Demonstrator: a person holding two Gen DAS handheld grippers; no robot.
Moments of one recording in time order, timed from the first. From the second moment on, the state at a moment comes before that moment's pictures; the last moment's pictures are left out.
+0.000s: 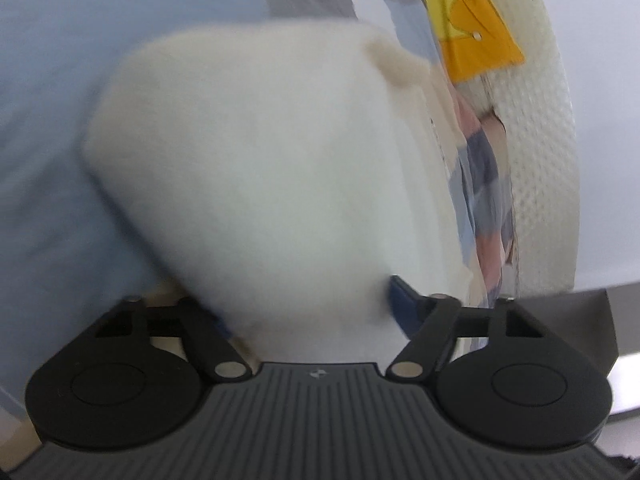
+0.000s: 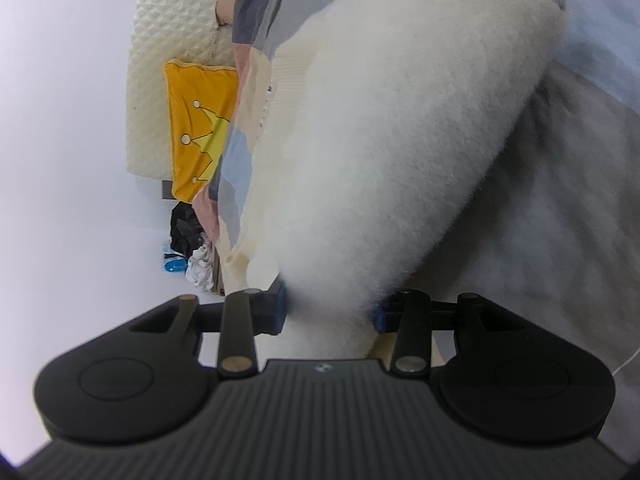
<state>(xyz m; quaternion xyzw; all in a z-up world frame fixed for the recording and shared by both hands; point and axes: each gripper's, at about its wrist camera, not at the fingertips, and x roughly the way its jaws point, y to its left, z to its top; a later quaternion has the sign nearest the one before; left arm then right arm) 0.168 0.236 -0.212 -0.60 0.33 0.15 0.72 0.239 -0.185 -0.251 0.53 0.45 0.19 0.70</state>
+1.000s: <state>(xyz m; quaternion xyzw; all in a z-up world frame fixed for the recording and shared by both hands) 0.146 0.250 -0.177 -0.50 0.28 0.24 0.78 0.234 -0.190 -0.241 0.50 0.41 0.15 0.75</state>
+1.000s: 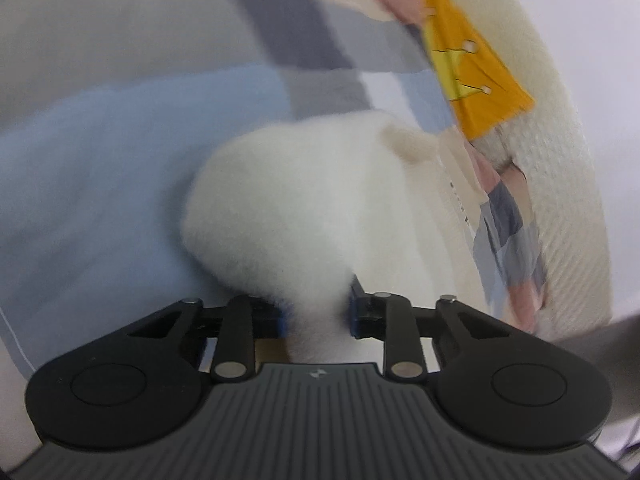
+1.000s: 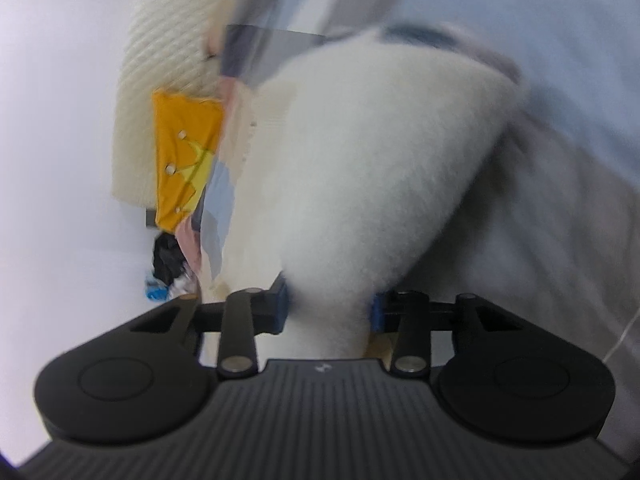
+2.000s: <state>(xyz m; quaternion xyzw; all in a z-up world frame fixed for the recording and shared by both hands) 0.022 0.170 -0.035 -0.38 0.21 0.16 0.89 0.149 -0.246 -0.149 0.48 0.33 0.23 0.78</state>
